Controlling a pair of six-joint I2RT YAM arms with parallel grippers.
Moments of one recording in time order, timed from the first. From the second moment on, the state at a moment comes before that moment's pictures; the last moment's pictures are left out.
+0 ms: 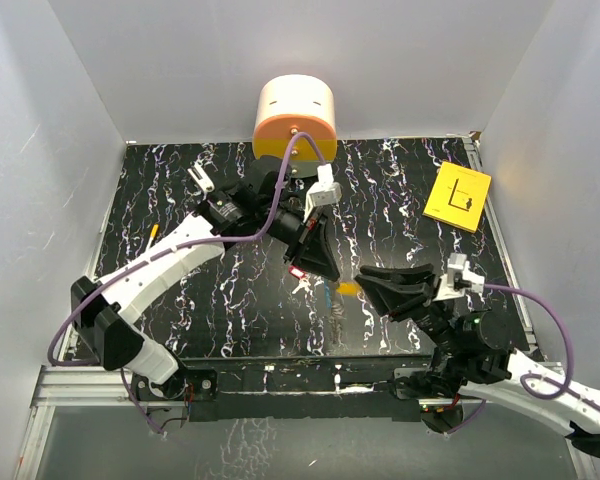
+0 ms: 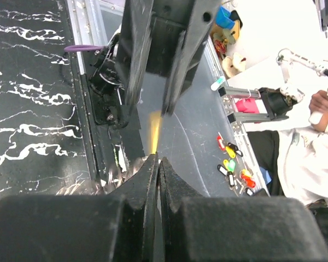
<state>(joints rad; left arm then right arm) -0.81 1.49 1.48 -0.55 1.19 -0.05 1.10 0.22 0.30 0.38 0.17 0.32</state>
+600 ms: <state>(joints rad) -0.60 1.60 1.64 -0.60 1.22 -0.12 1.09 0.13 0.41 0.11 0.43 0.32</state>
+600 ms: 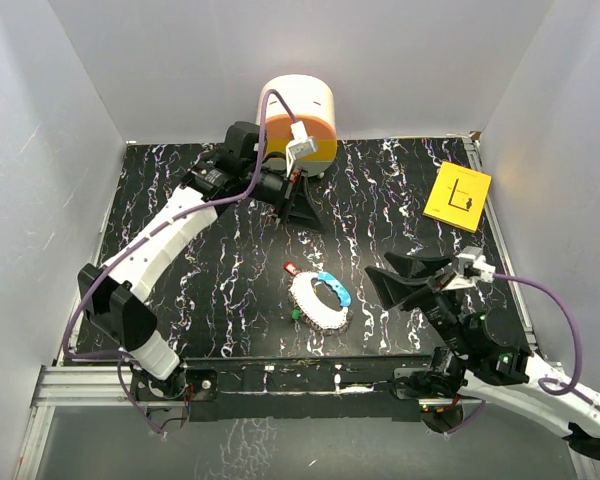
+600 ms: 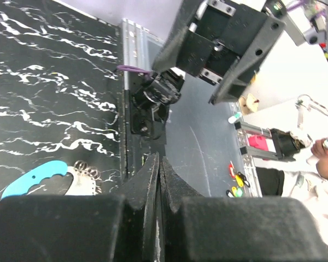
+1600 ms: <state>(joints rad) -0.35 1.38 1.43 -0.81 0.75 0.19 0.89 1.19 0.67 -0.23 0.17 0.43</state>
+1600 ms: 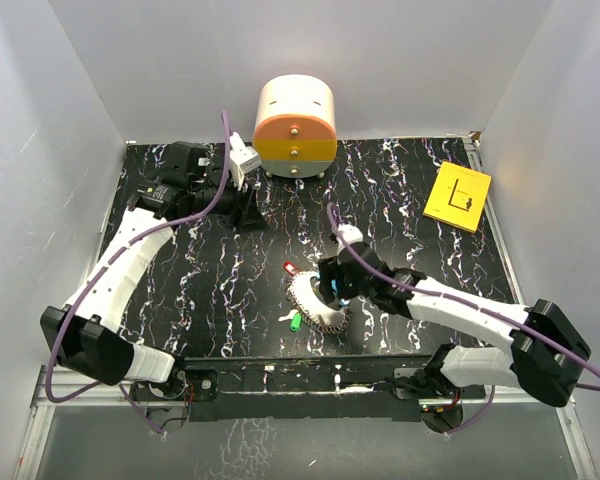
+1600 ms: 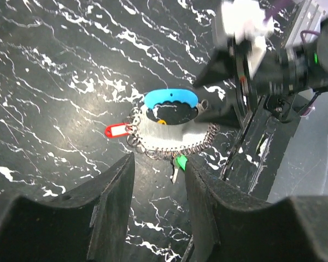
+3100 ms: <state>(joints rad) -0.34 1.33 1.31 -0.76 0.67 0.24 0.78 1.51 0.83 -0.31 0.34 0.31</state>
